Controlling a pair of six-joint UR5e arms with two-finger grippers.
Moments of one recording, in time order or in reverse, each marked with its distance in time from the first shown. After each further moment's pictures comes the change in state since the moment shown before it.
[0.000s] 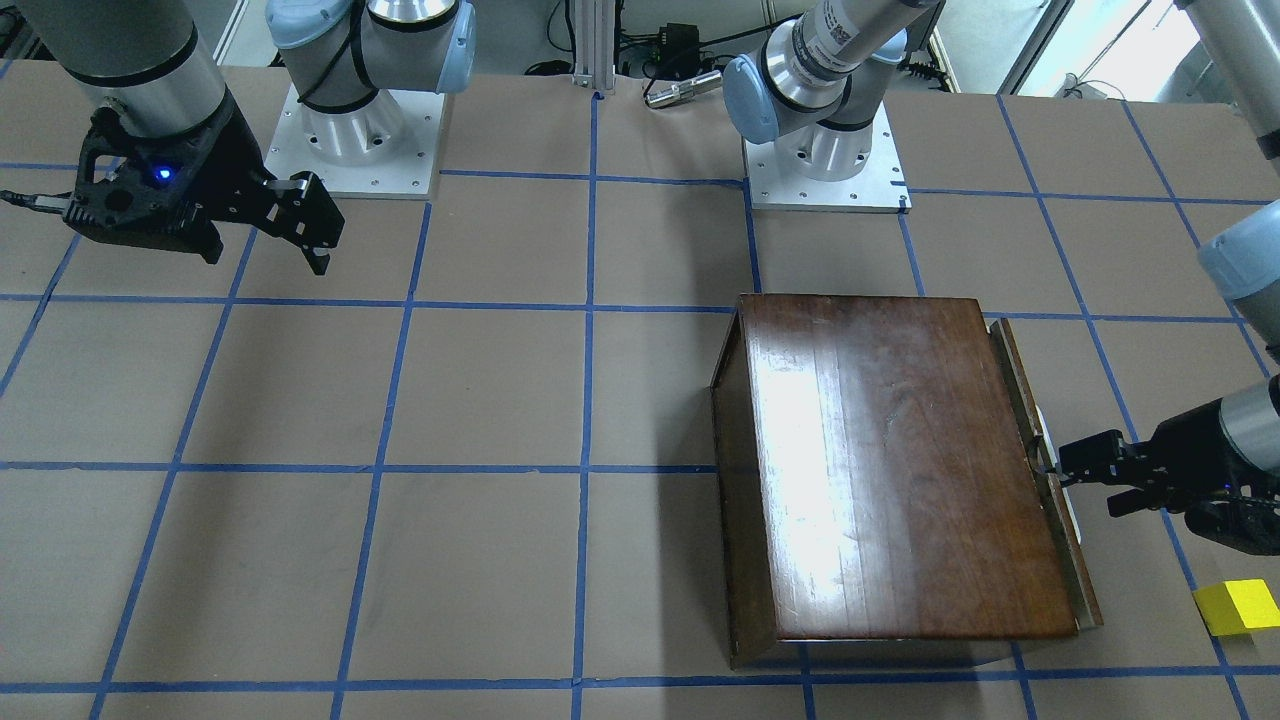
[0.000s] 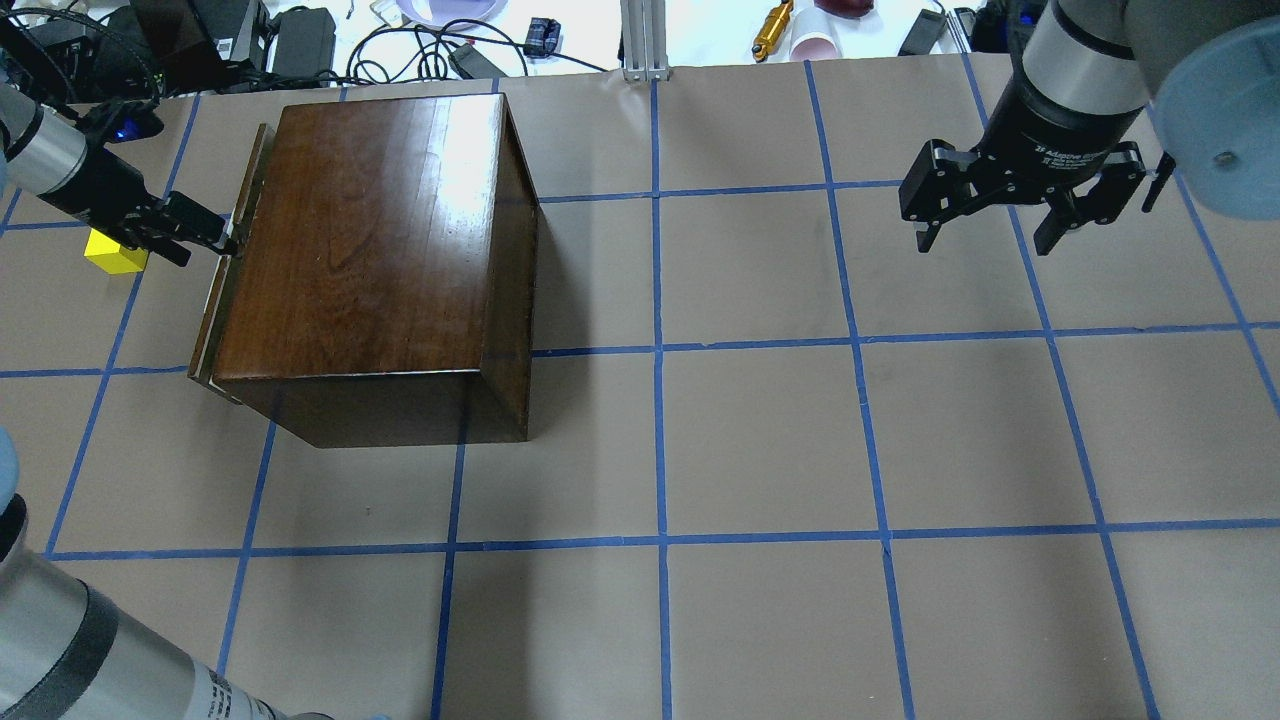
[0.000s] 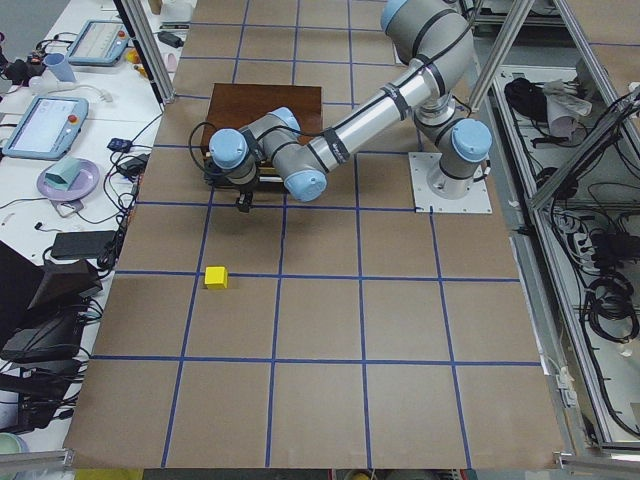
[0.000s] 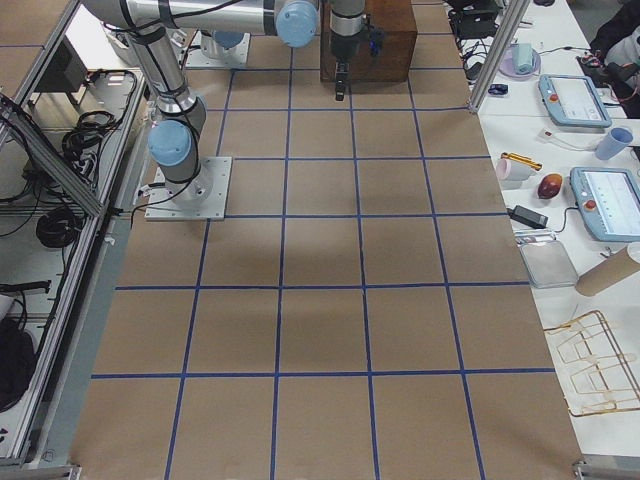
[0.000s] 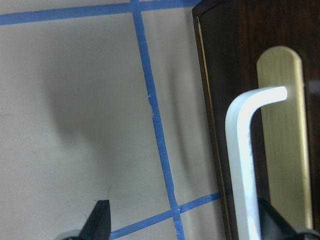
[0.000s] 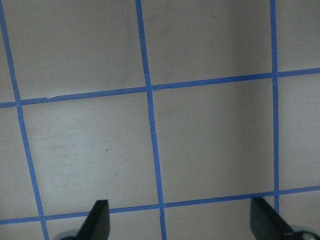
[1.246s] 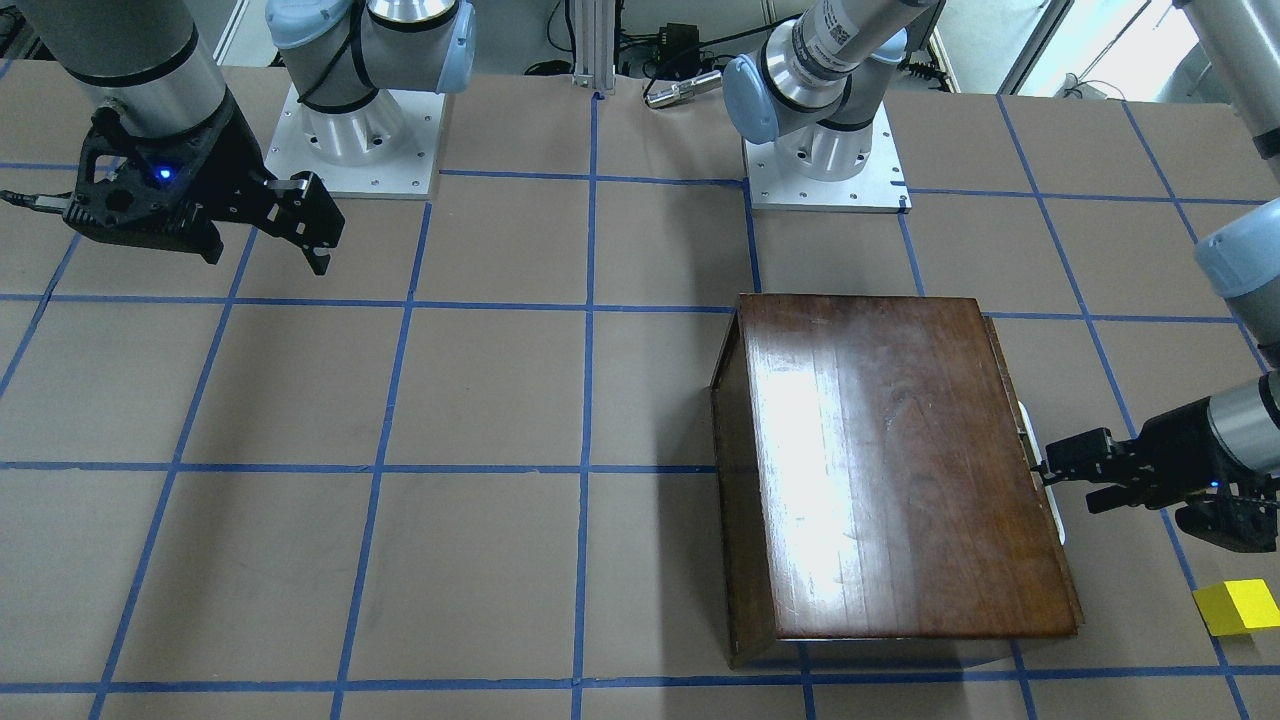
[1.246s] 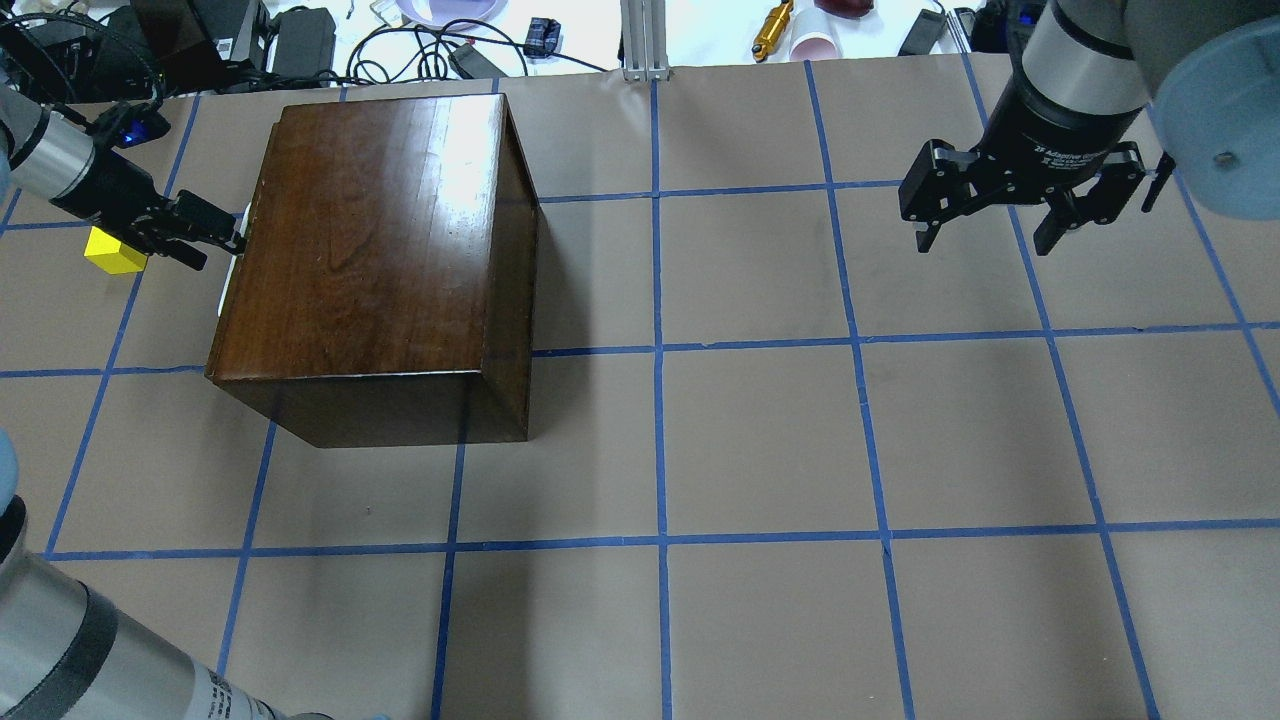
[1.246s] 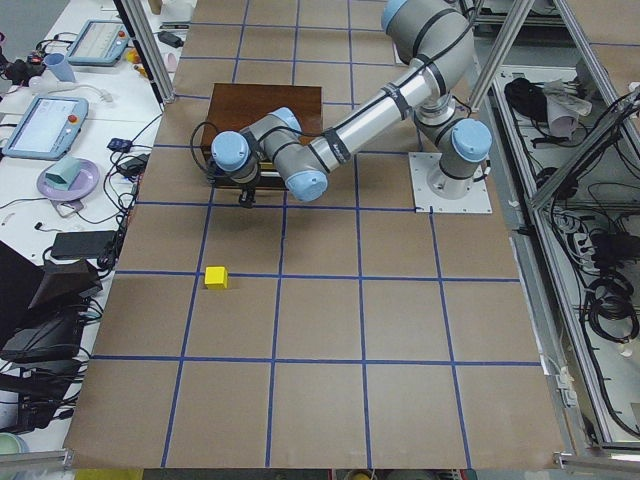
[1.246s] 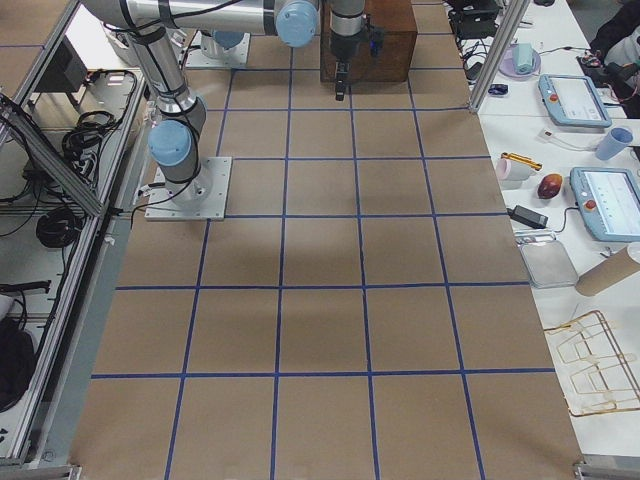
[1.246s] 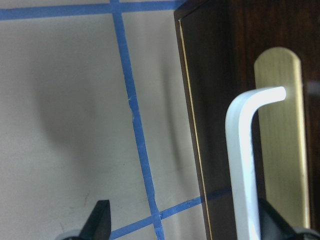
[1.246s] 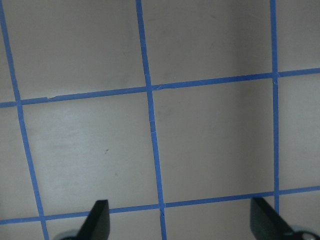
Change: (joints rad) left arm 0.000 0.005 -0.014 -0.036 -0.053 -0.027; right arm 0.000 0.000 0.000 0.000 0.000 0.000
